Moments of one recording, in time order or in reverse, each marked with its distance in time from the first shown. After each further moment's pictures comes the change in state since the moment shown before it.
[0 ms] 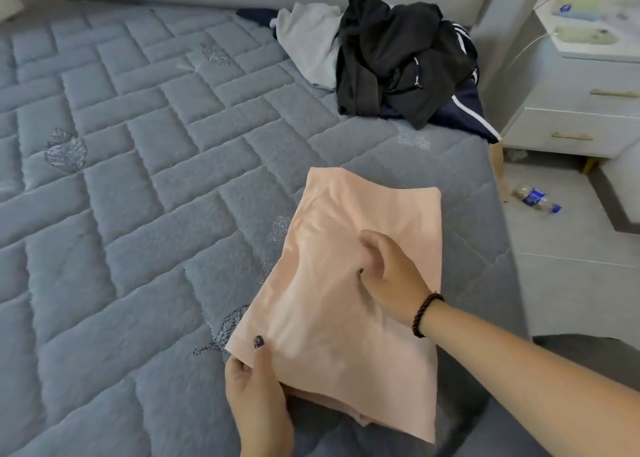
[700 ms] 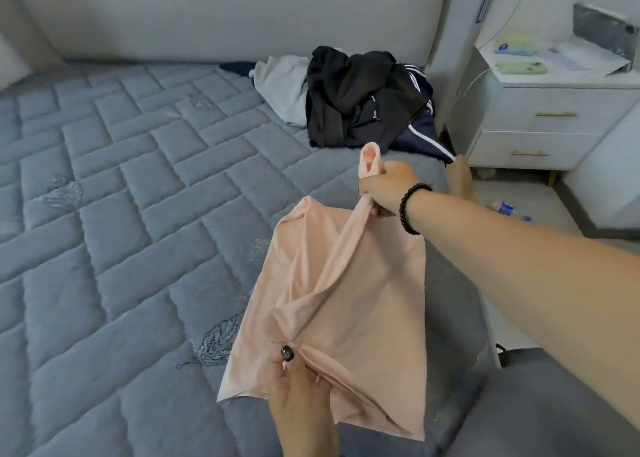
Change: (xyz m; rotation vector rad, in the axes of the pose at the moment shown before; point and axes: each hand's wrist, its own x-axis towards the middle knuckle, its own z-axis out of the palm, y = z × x) left_hand 0.021 0.008 -0.108 0.084 -0.306 0.134; right_hand 0.060 -0.081 -0.113 0.193 0.265 0.244
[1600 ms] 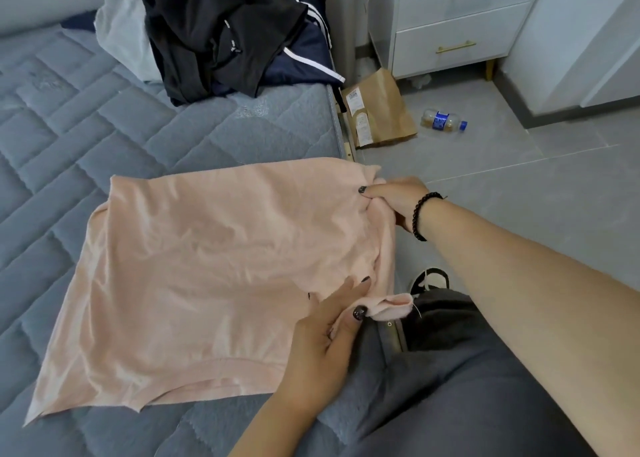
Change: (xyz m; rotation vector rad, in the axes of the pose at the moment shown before) left_hand -0.123 -0.089 0.301 0.755 -0.933 0.354; right_hand 0.020 0.234 -0.161 0.499 0.022 0.407
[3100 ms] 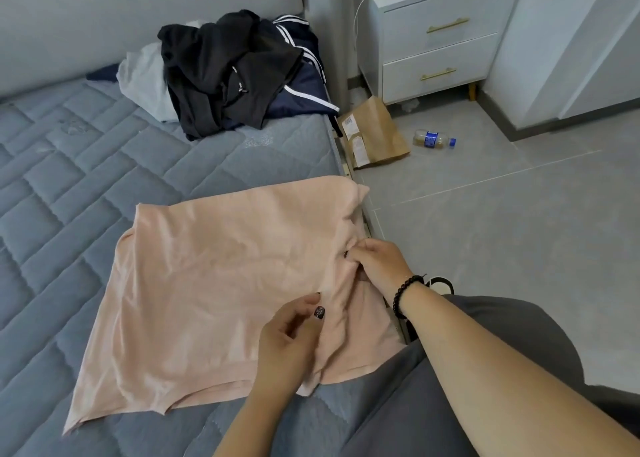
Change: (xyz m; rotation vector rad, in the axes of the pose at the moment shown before) left_hand -0.012 -0.019 -0.046 -0.158 0.228 -0.253; right_hand -0.083 0.065 0.040 0.004 -0.045 -0.209
